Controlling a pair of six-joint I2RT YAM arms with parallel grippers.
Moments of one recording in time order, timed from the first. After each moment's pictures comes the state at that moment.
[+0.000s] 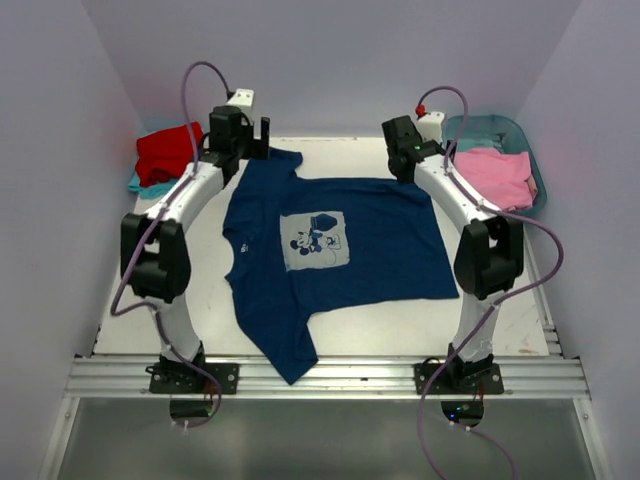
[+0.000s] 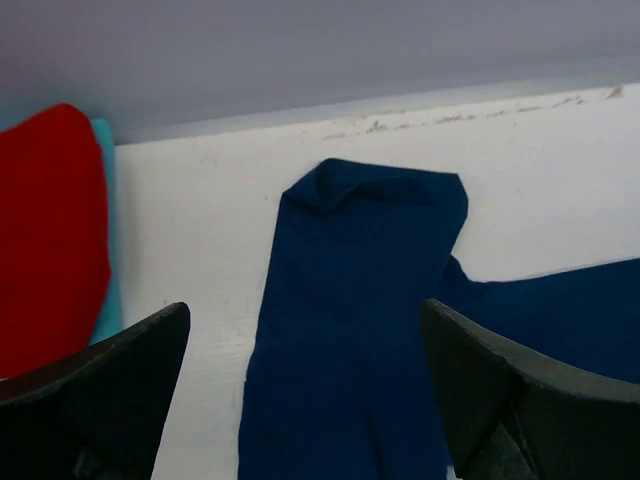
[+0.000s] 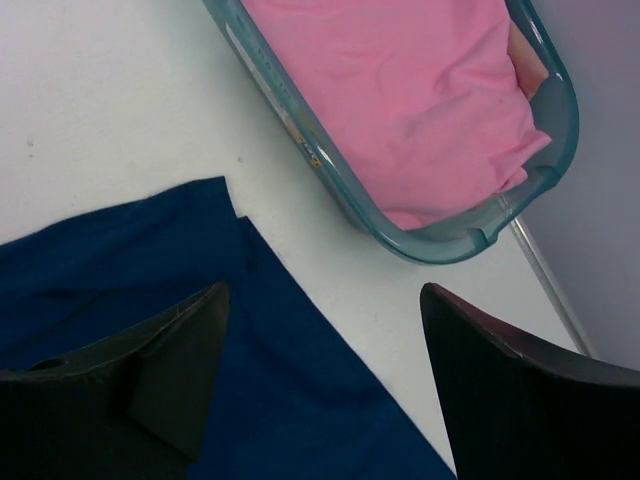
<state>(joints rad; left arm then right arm) -0.21 1.95 1.61 -0.14 -0.14 -0.02 0.33 1.98 1.78 -0.74 0.94 0.45</state>
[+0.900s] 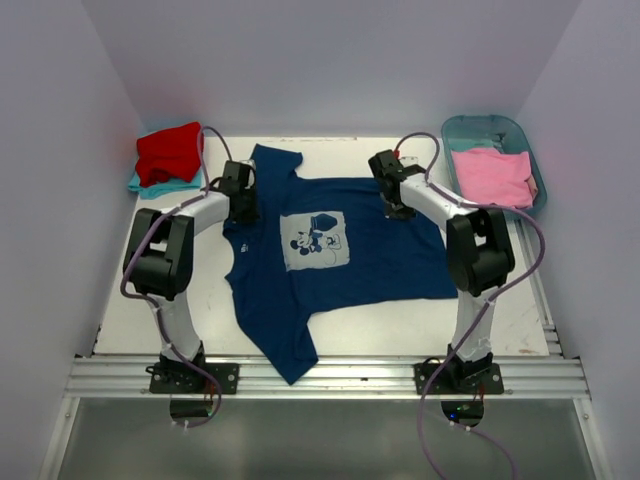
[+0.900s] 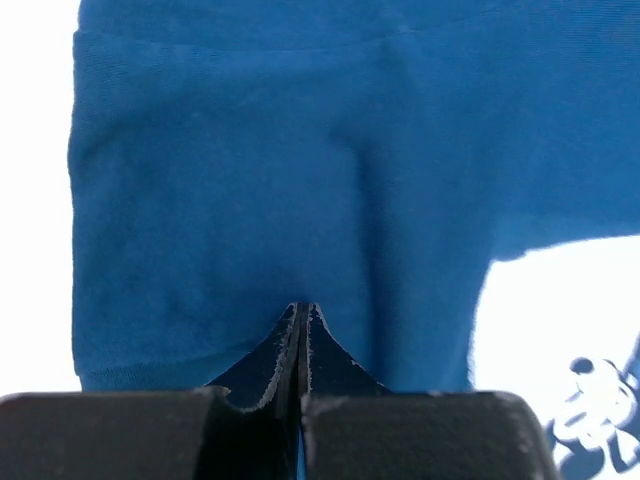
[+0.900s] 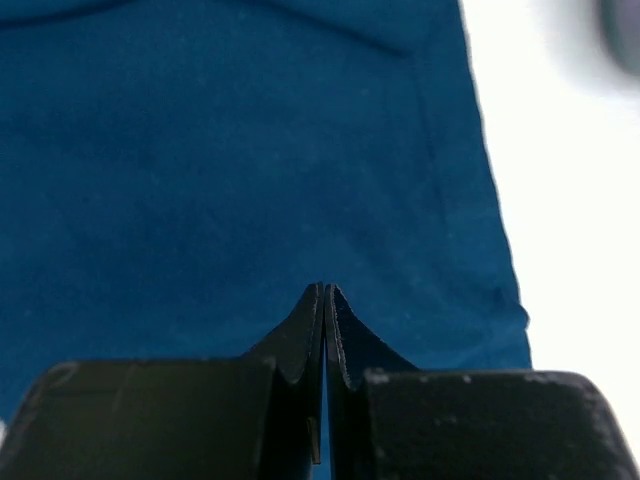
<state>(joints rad) -0.21 1.90 1.22 -0.27 -0.04 -0.28 0.38 1.97 1.52 -0.76 0.53 0.50</state>
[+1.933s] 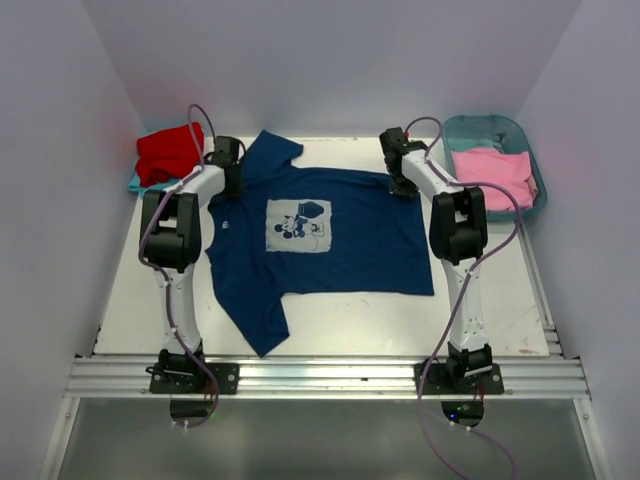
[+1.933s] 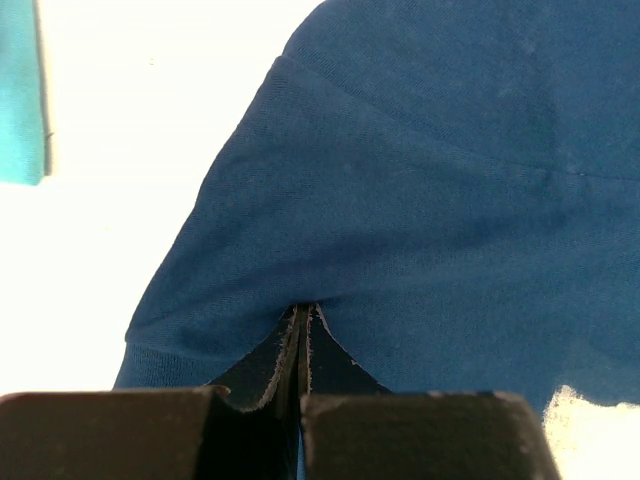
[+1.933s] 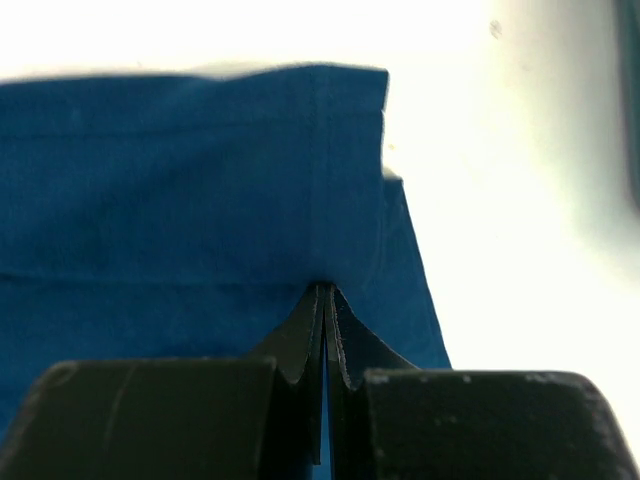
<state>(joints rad) -0.11 2.20 1.64 -0.41 -0.22 -0.26 0.25 2.37 2.02 -0.89 0.48 0.49</state>
